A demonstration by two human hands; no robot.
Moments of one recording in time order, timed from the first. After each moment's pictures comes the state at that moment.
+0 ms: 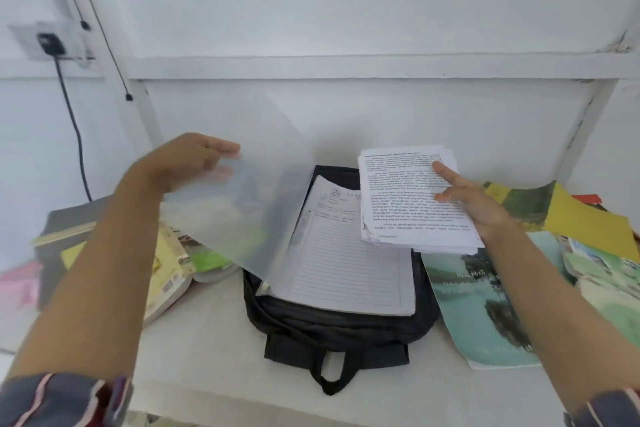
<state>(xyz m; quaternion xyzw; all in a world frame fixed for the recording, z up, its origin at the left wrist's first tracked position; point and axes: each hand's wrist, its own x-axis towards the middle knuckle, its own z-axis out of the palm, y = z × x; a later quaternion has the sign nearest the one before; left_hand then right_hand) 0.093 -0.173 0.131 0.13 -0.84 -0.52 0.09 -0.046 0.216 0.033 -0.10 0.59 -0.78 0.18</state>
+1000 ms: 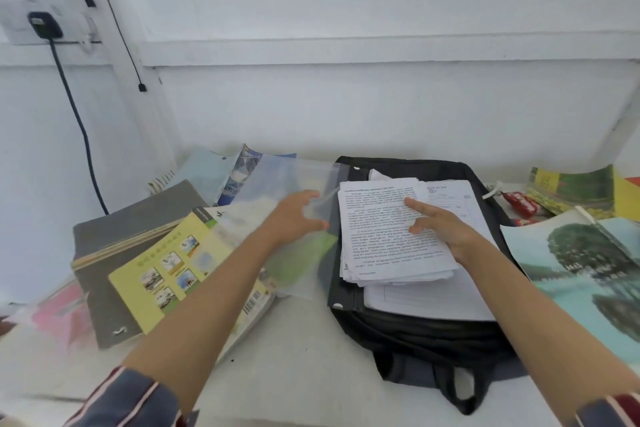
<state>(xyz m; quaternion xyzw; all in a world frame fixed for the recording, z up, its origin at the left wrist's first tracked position) 0.035 -0.230 -0.002 -0.01 -0.93 -0.37 0.03 -0.013 0.045 -0.012 0.03 0.69 -0.69 0.22</state>
